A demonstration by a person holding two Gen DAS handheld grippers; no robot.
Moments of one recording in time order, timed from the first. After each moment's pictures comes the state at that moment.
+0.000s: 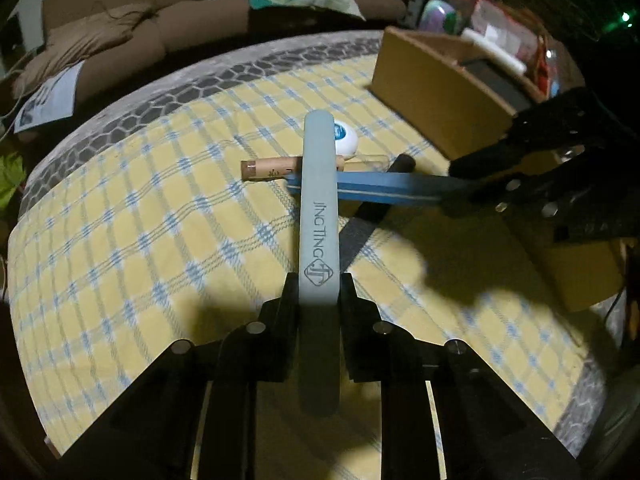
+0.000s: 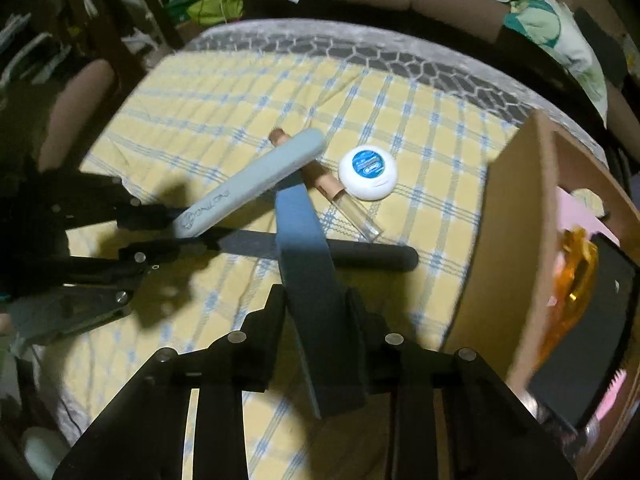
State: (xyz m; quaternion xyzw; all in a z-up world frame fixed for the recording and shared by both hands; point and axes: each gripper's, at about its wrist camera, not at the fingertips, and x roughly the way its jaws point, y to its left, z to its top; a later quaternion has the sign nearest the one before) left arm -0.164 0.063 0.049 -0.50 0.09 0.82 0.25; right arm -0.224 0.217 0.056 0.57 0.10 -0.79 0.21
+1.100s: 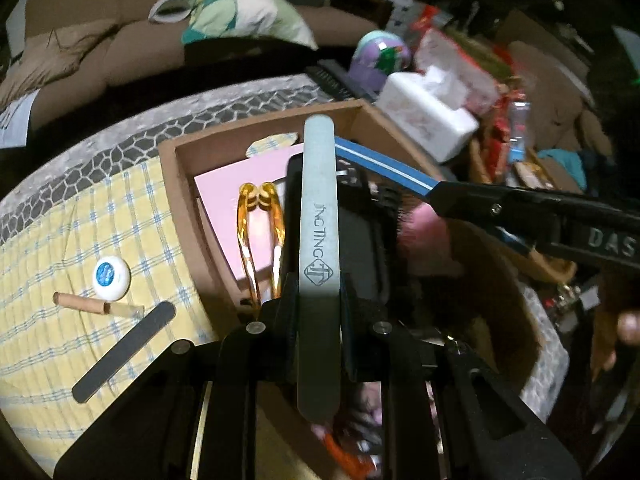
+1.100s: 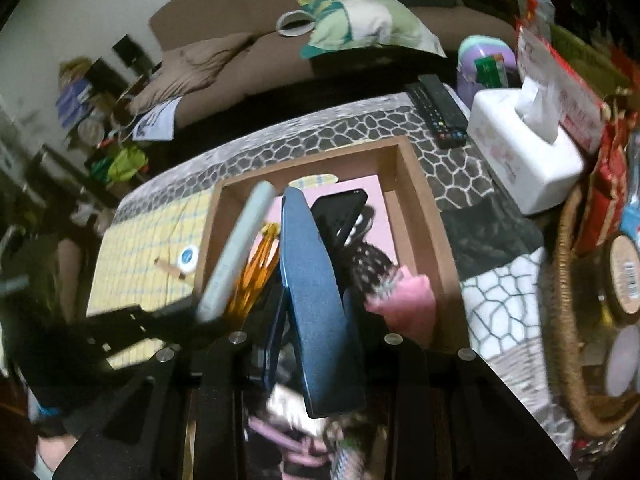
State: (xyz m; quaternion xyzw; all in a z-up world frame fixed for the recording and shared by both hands) left arm -0.193 0.306 0.114 -0.50 0.03 0.82 0.26; right arm -0.195 0.462 0.146 0.49 -0.13 -0.86 0.06
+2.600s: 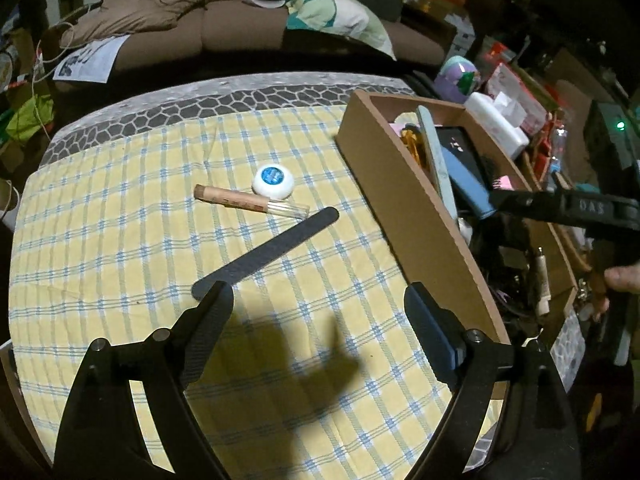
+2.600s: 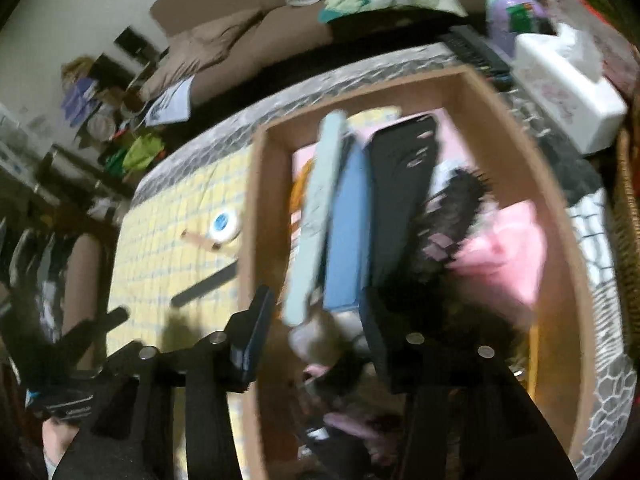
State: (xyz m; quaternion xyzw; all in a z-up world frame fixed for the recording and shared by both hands) left arm -0.139 0.129 0.111 -0.51 -0.02 0.84 0.19; right arm -0.184 0.392 0.112 0.52 -0.17 -0.83 0.10
